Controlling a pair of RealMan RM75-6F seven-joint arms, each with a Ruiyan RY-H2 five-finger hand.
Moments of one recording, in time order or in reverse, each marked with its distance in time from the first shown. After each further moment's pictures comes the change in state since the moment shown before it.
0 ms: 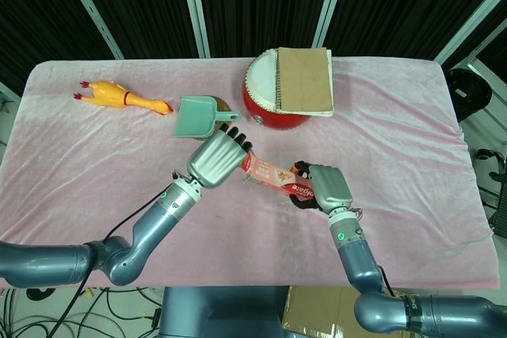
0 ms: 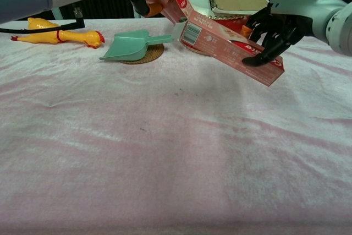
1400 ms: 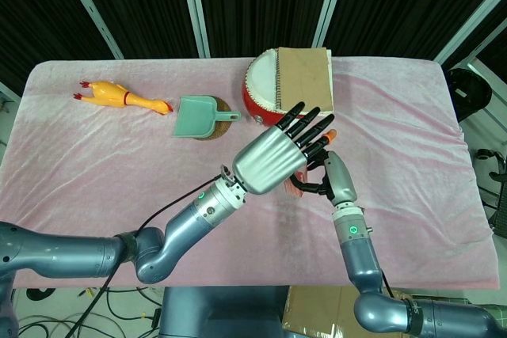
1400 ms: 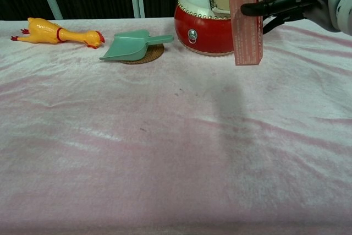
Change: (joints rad) left arm -0.149 -0.047 -0.154 -0.022 0.152 0.046 -0.145; right arm -0.123 -0.066 0.141 0.012 -0.088 0.020 0.459
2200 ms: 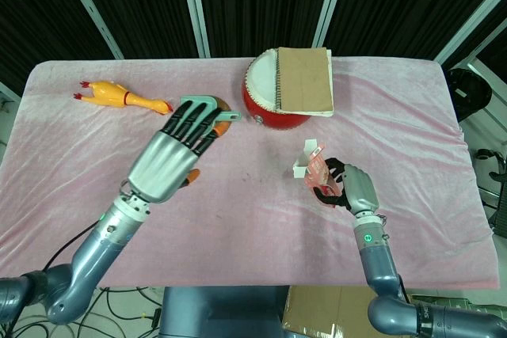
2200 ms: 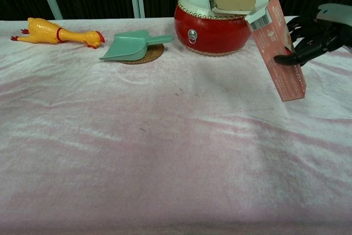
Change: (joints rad) left arm 0.391 0.329 0.208 -0.327 0.091 0.248 -0.109; right arm -0.046 0.043 -0.176 0.125 -0.083 -0.010 -0.144
